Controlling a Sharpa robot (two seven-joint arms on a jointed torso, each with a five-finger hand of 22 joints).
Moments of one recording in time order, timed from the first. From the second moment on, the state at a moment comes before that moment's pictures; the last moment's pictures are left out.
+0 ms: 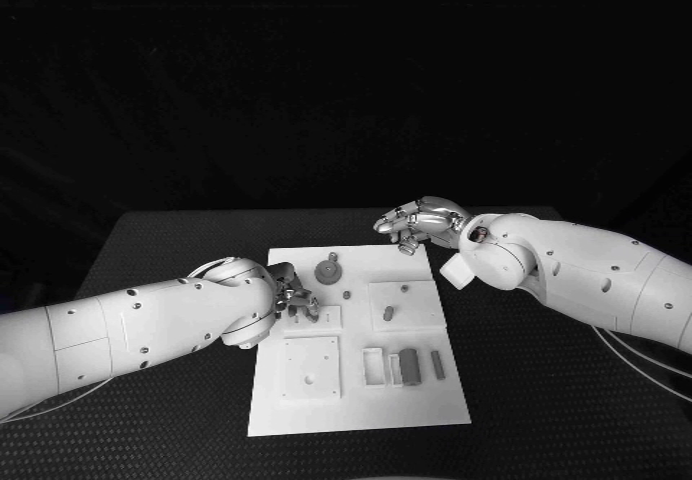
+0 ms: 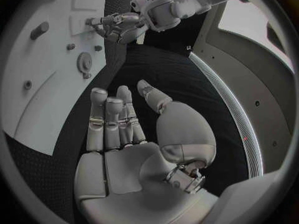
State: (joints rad) left arm 1.28 -0.62 -0.24 1.40 -1.04 -0.17 -0.61; left_hand 0.84 -0.01 0.57 -0.27 0.47 1.15 0.00 0.30 0.54 1.21 -0.06 1.01 0.65 1.07 -0.15 1.52 0.70 0.02 1.29 -0.27 0.82 1.31; right arm 1.20 -0.68 0.00 1.19 -0.47 0.00 0.12; right_hand 1.00 -0.04 0.56 -0.28 0.05 0.90 0.15 0.21 0.65 0.95 0.04 0.87 0.71 1.10 -0.07 1.27 0.84 0.24 1.08 0.00 0.90 1.31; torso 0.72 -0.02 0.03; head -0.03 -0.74
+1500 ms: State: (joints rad) left arm 1.27 -0.61 -0.24 1.40 -1.08 -0.14 -0.60; left_hand 0.82 -0.04 0.55 -0.25 0.31 1.25 -0.01 0.39 0.84 1.28 -0.12 1.01 0.67 1.12 -0.21 1.52 0.71 0.03 1.28 -0.28 0.83 1.31; right arm 1.20 -0.68 0.00 1.19 -0.47 0.00 0.12; right_hand 1.00 -0.04 0.56 -0.28 0.05 0.90 0.15 0.21 0.65 0.95 0.04 0.87 0.71 1.10 -0.07 1.27 0.84 0.24 1.08 0.00 0.89 1.31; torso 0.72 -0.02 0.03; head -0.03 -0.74
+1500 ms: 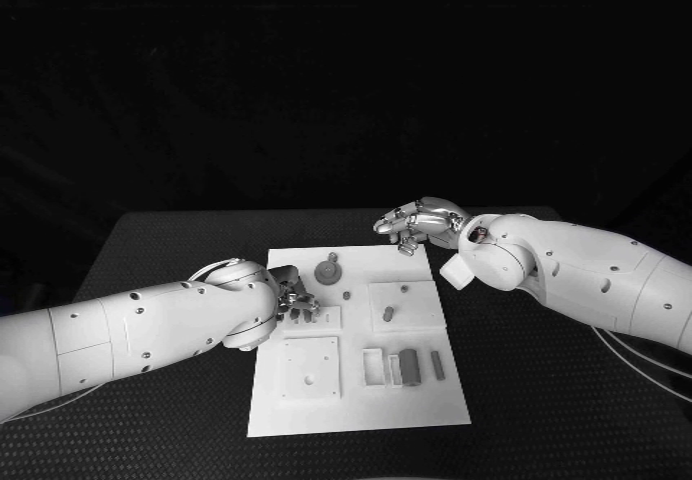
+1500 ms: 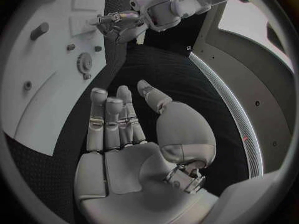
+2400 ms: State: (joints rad) left arm 1.28 -0.73 -0.14 1.45 -1.03 -0.14 -0.58; left_hand 0.83 -0.19 0.55 -0.15 0.06 1.15 0.02 0.32 0.82 1.20 -0.08 0.97 0.66 1.06 -0.18 1.47 0.68 0.03 1.24 -0.26 0.77 1.30; right arm 1.20 -0.68 0.00 1.18 -0.48 0.00 0.12; right_hand 1.00 -0.04 0.56 -0.28 0.05 0.90 0.15 0.21 0.64 0.95 0.04 0.87 0.71 1.10 -0.07 1.27 0.84 0.24 1.08 0.00 0.89 1.31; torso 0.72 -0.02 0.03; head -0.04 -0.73
